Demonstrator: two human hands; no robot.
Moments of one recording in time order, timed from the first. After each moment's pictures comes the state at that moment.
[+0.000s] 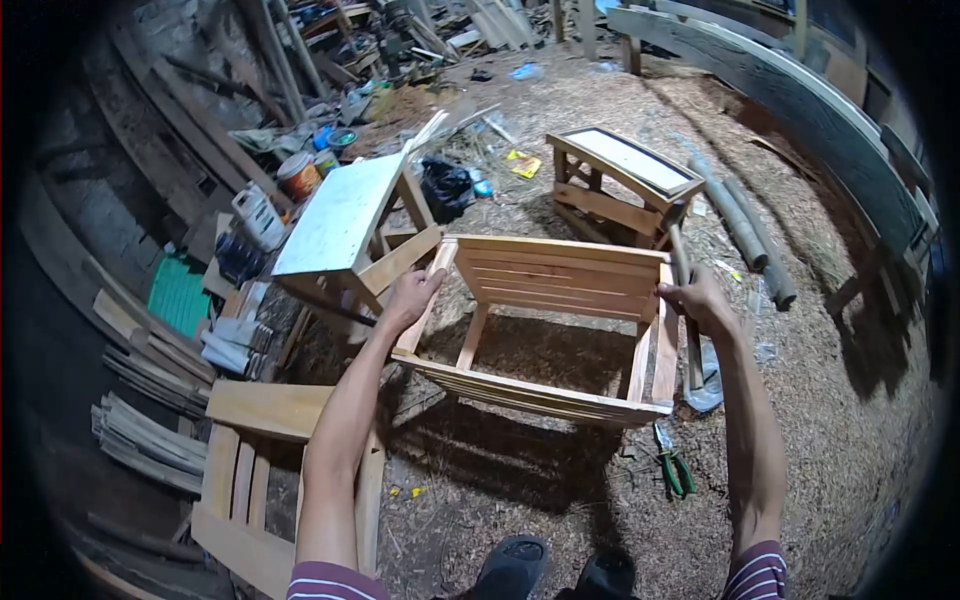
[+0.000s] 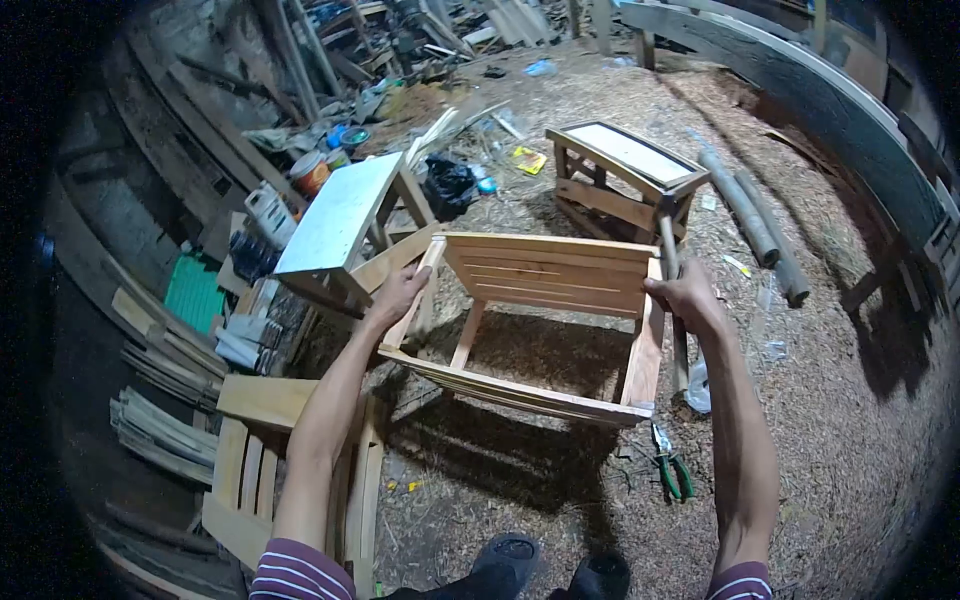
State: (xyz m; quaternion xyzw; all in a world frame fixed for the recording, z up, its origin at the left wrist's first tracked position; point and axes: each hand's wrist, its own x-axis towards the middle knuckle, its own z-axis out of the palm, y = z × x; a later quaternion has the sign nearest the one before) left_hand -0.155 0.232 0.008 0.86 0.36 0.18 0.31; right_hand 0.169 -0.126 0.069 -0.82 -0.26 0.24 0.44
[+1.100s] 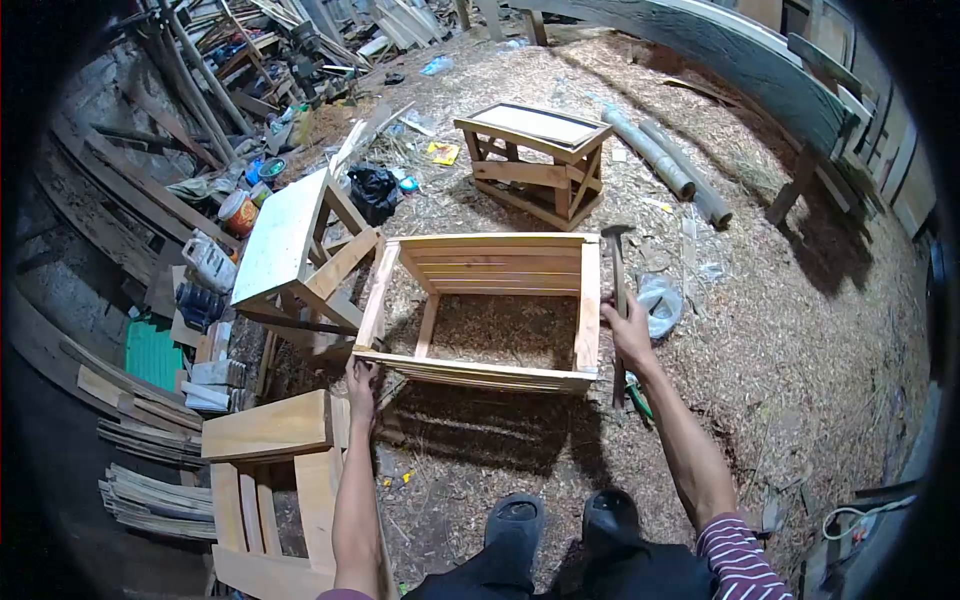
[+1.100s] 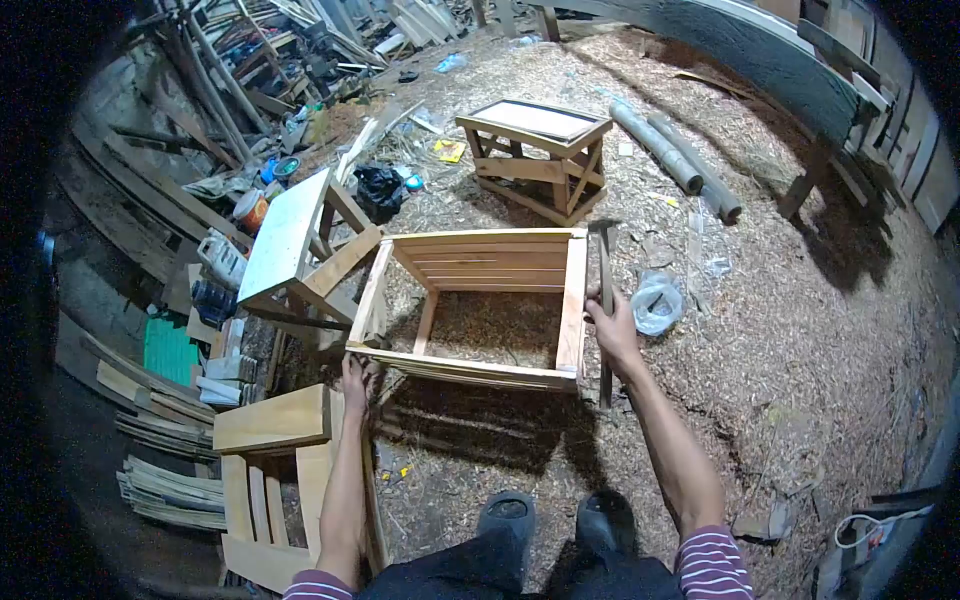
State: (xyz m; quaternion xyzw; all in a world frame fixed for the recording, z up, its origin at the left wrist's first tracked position) left_hand -0.305 0.169 -0.154 0.69 0.39 0.34 0.51; right_hand 0.061 -0.211 -0.035 -0.67 -0.20 0.16 0.69
